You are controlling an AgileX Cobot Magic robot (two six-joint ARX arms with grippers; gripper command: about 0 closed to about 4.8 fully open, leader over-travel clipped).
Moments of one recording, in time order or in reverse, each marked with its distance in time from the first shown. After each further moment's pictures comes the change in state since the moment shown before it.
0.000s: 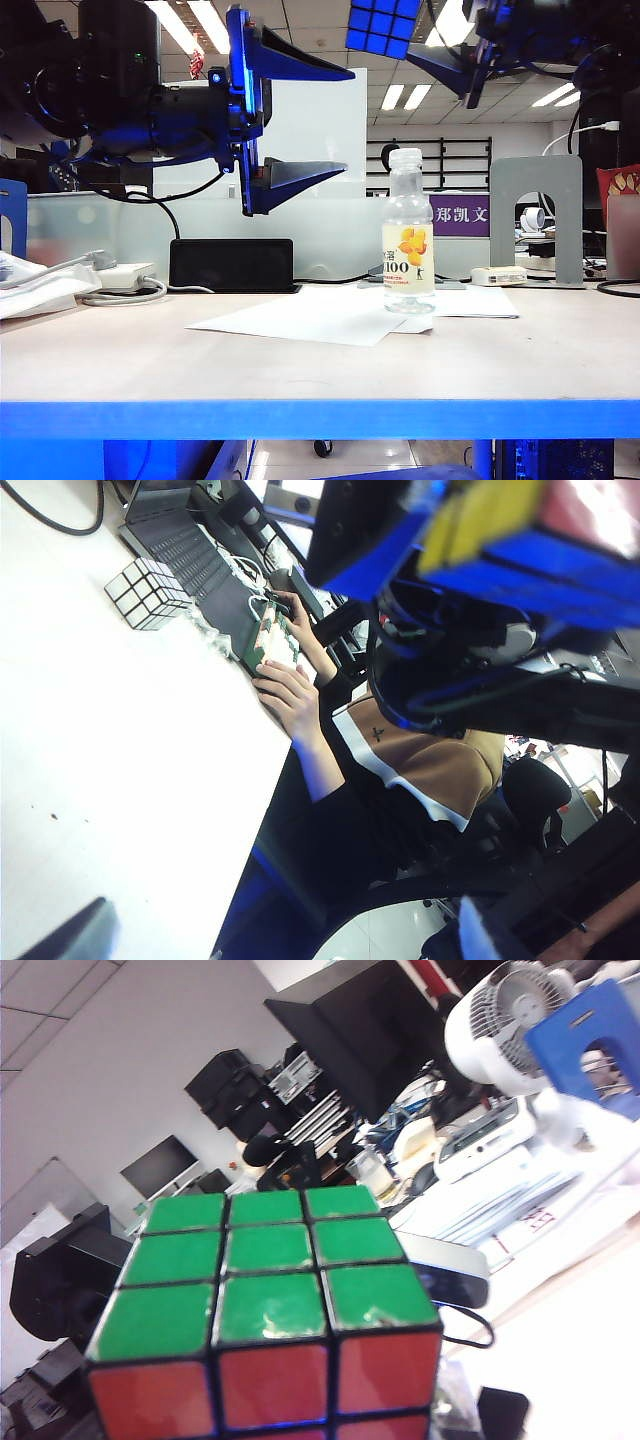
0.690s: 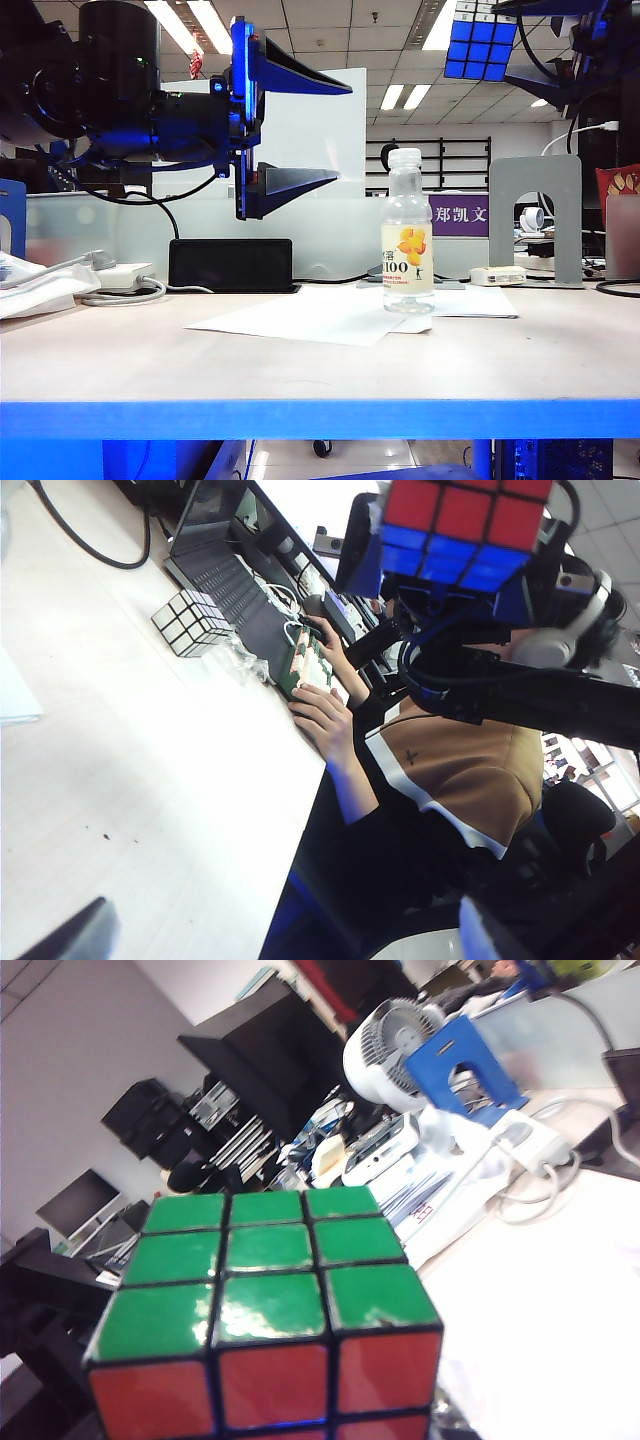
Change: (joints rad) left arm 0.007 0.000 0.000 -0.034 -0.068 0.058; right arm -0.248 0.000 0.012 -0.027 -0.118 0.032
